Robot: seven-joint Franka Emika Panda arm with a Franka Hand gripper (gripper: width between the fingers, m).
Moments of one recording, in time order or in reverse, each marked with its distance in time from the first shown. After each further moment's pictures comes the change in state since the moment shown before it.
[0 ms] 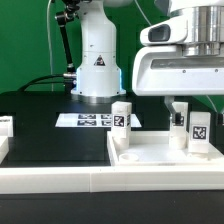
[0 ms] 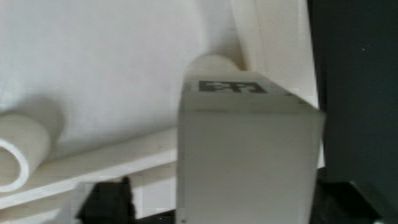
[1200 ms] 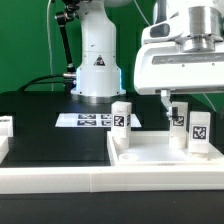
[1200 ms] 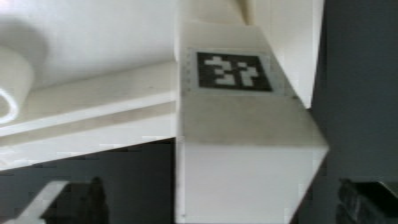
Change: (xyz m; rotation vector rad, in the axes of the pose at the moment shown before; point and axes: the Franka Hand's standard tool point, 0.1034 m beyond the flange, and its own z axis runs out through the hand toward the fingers) arm -0.008 0.003 -0.006 0.016 0.328 -0.051
